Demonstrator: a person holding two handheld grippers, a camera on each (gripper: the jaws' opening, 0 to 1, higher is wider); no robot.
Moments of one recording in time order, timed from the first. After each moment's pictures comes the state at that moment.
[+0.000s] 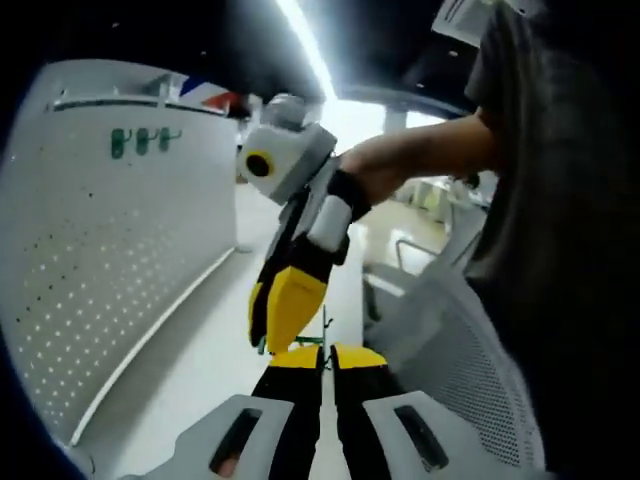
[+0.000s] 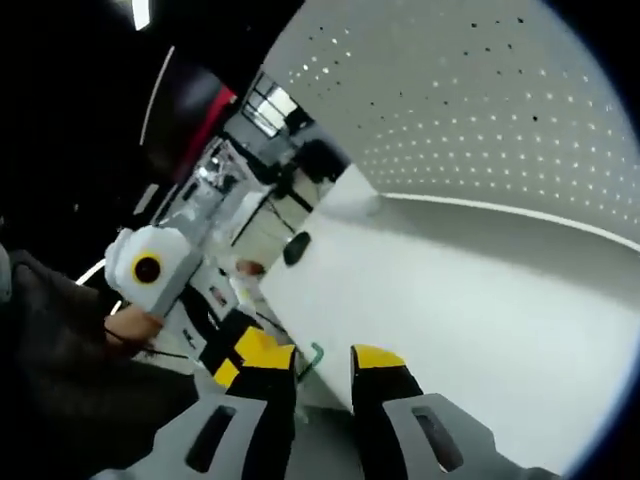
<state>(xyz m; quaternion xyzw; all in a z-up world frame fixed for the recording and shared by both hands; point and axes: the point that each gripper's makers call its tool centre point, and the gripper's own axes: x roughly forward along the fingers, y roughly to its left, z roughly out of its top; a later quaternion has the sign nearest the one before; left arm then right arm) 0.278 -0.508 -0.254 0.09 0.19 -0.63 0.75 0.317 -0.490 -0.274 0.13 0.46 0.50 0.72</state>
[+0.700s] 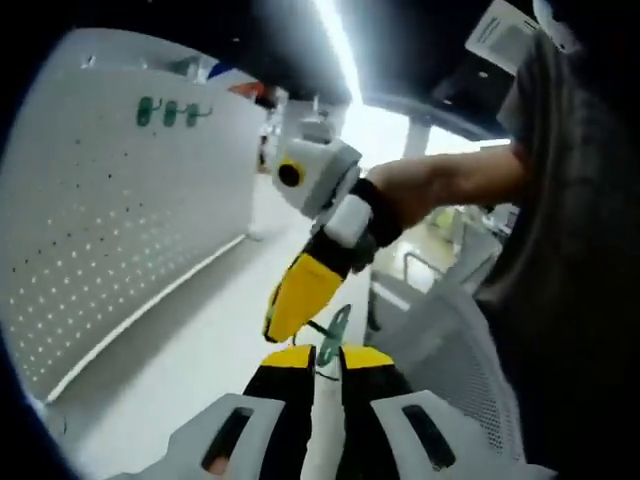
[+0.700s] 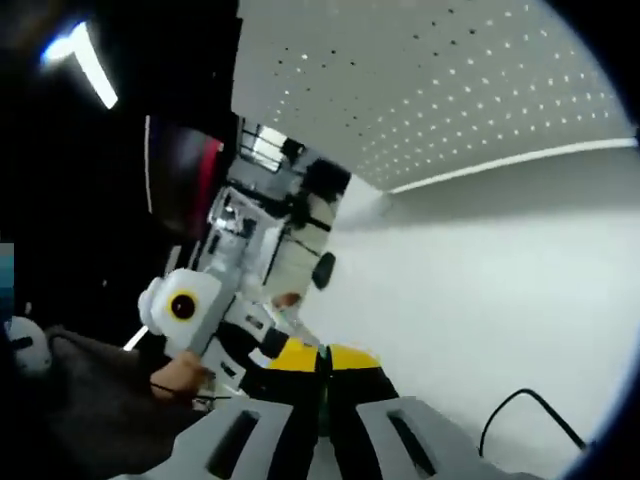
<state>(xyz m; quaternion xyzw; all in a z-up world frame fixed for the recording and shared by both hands) 0.301 -0.502 -0.265 0.01 0.26 -0.56 0.79 0.329 -0.484 -0.257 0.25 0.44 0.47 0.73</state>
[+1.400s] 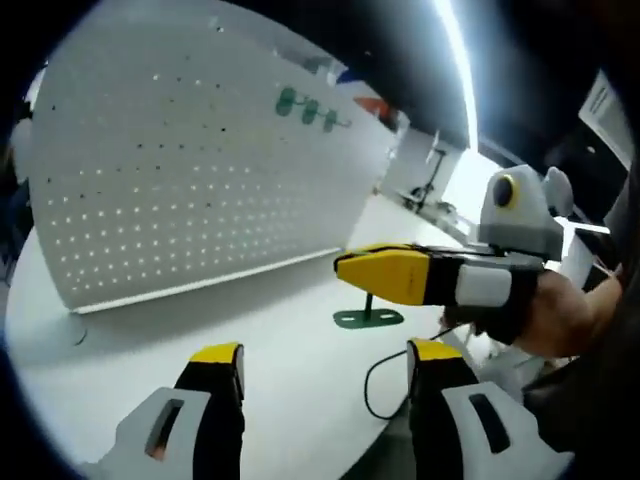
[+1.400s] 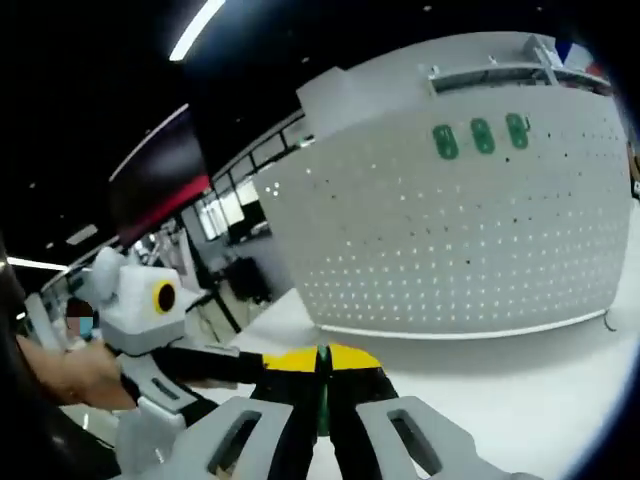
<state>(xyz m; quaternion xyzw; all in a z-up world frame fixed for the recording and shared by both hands) 0.348 -0.479 -0.253 -0.07 0.28 -0.37 0.88 0.367 -0.485 -0.205 0.10 0.16 0.33 0.92</state>
